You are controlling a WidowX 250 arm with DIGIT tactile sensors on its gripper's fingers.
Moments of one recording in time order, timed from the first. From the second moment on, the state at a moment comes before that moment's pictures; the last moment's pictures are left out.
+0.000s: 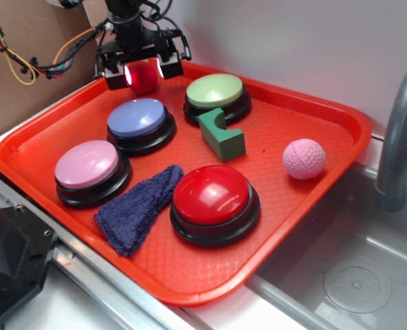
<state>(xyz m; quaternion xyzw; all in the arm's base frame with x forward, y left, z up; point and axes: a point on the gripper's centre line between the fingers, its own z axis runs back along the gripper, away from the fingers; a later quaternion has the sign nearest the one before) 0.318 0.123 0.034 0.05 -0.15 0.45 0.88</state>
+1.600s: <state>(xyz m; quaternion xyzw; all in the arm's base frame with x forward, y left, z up) 0.249 0.015 0.138 -0.02 -0.06 0.15 0.99</state>
